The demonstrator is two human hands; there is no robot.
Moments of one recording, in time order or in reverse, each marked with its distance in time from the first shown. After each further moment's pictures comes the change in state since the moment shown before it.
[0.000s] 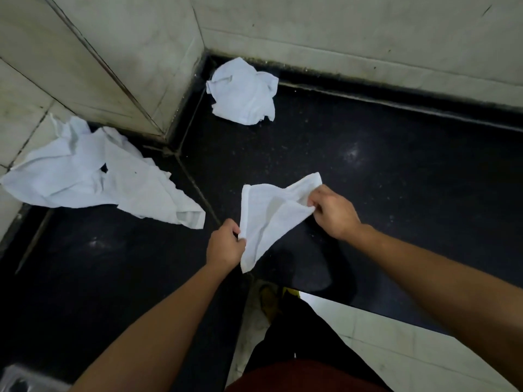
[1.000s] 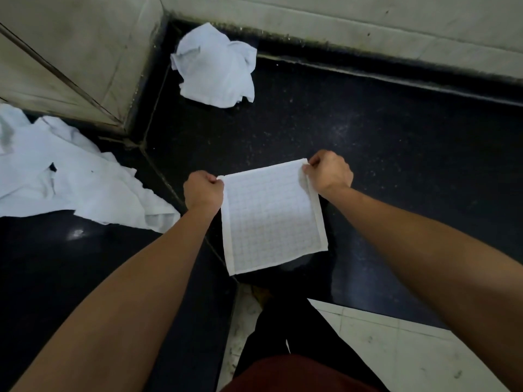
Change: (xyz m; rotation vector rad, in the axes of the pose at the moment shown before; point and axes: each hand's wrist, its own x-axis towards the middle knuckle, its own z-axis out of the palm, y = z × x) left_hand 0.108 0.054 -0.008 -0.160 0.252 -0.174; right_hand 0.074 0.016 -0.011 0.034 0.130 0.542
